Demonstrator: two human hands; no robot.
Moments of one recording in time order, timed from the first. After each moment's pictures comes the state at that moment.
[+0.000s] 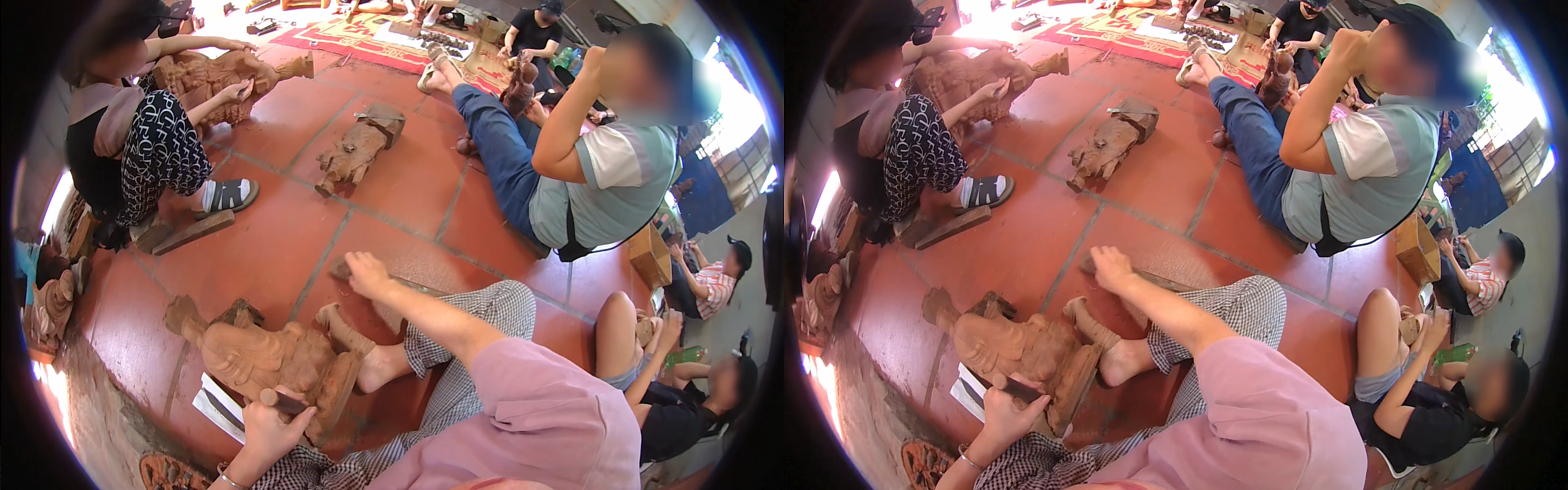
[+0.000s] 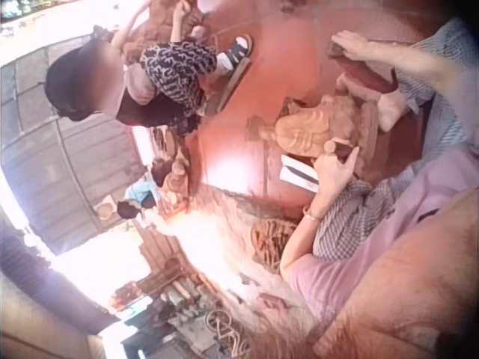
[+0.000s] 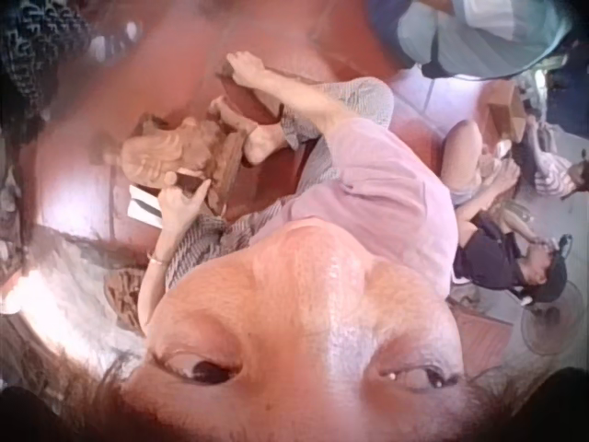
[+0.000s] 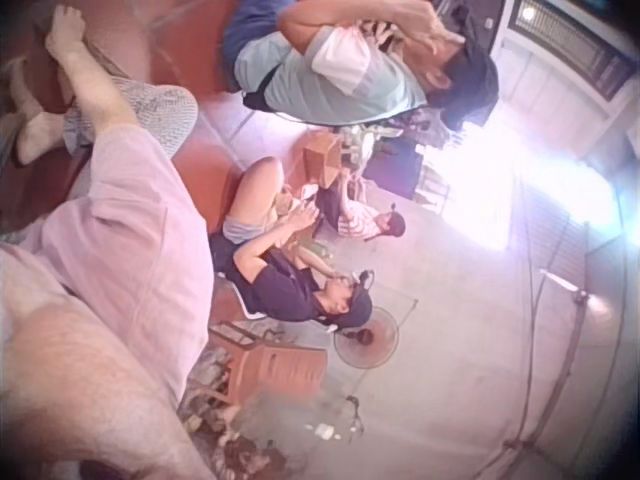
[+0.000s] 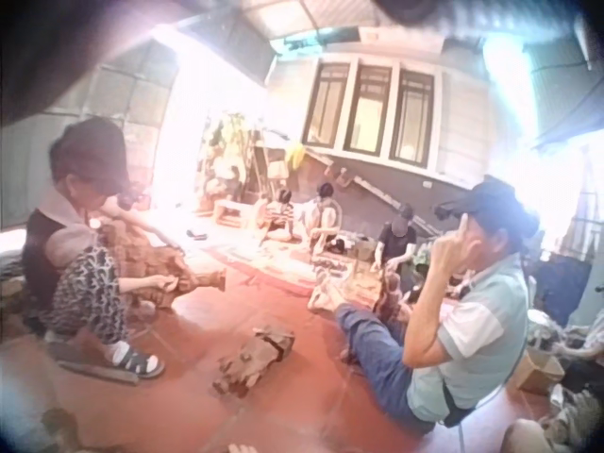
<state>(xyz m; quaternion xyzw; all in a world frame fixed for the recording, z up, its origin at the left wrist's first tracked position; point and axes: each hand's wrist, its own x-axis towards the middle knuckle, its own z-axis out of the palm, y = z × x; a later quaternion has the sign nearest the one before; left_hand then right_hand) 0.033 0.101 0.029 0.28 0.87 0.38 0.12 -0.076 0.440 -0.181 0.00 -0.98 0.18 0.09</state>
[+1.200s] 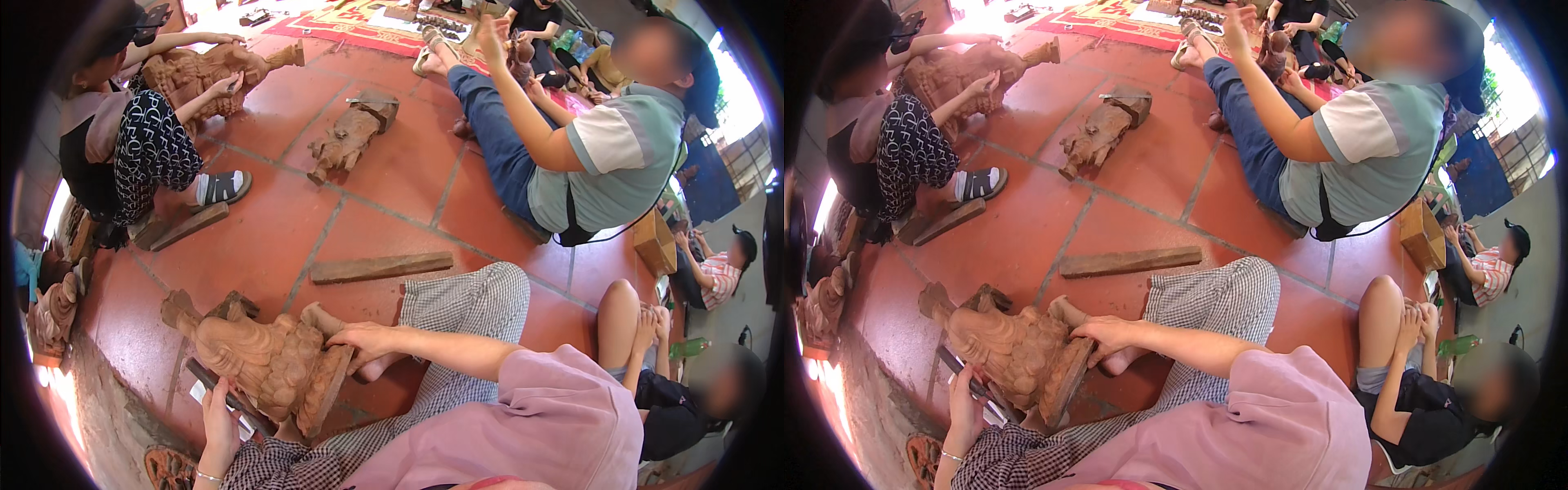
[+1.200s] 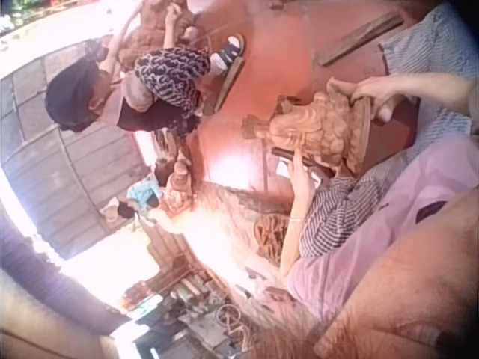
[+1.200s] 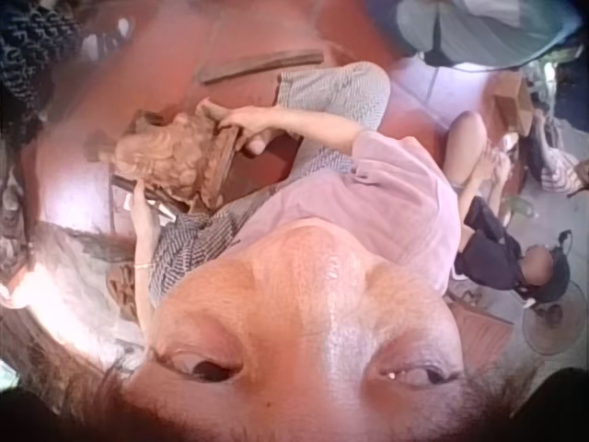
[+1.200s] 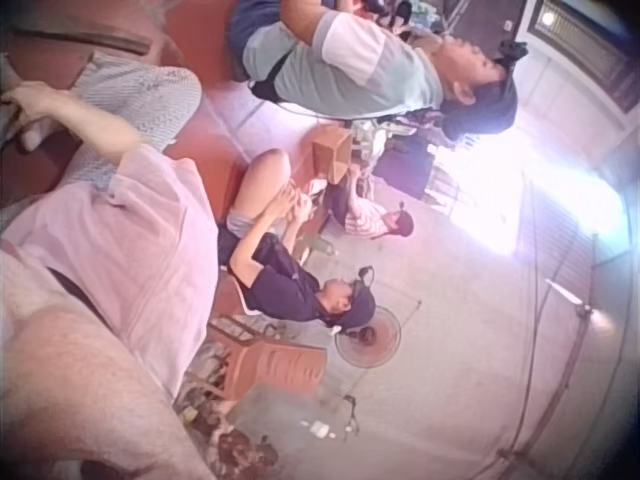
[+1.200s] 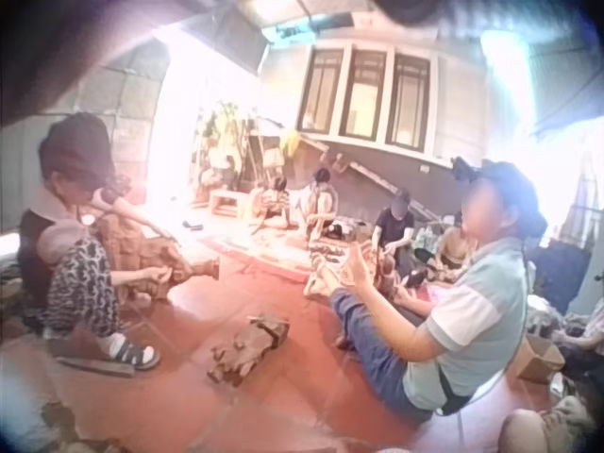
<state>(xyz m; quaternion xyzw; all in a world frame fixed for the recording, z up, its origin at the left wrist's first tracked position) 0.019 0.039 0.009 -0.23 0.69 0.65 0.22 0.037 0.386 -0.115 0.23 -0.84 0.42 -0.26</state>
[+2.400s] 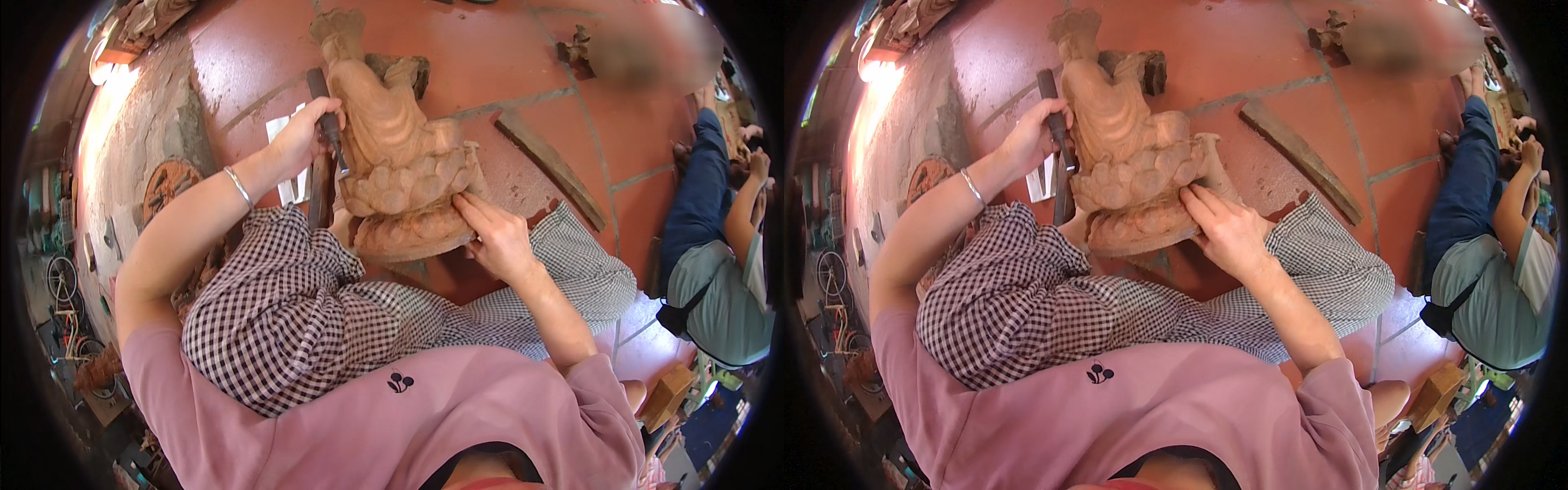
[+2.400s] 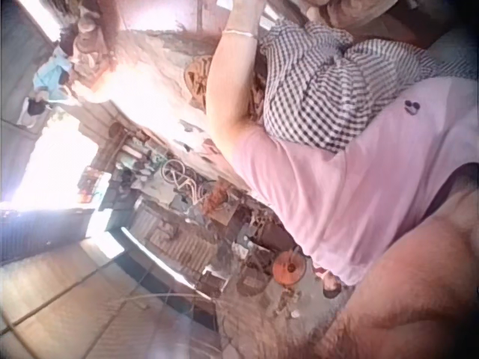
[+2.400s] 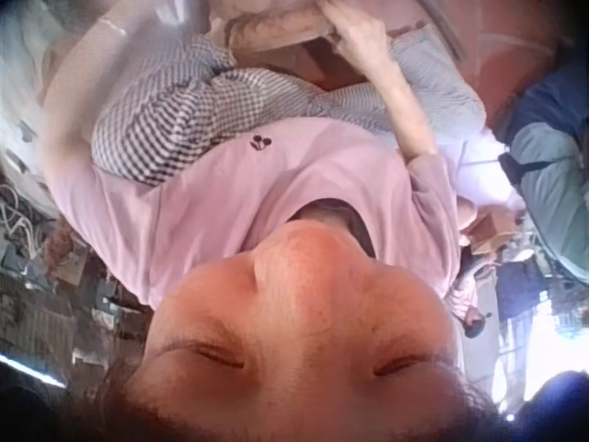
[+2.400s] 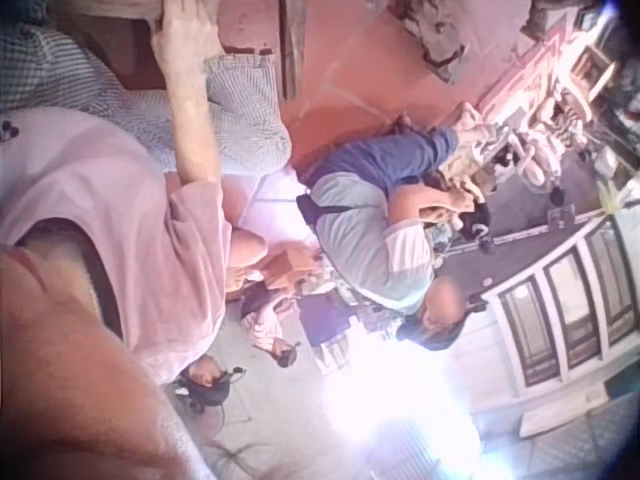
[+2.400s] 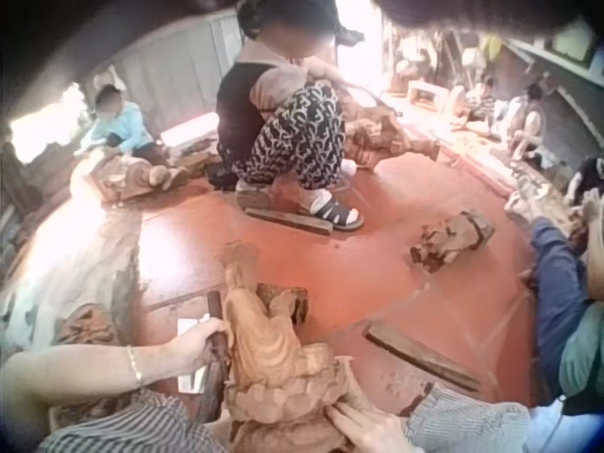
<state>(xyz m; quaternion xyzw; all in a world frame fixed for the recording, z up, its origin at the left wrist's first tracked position) -0.020 0.013 -0.034 -0.23 0.62 0.71 0.24 0.069 0.352 -0.060 0.34 -0.90 0.28 0.02</state>
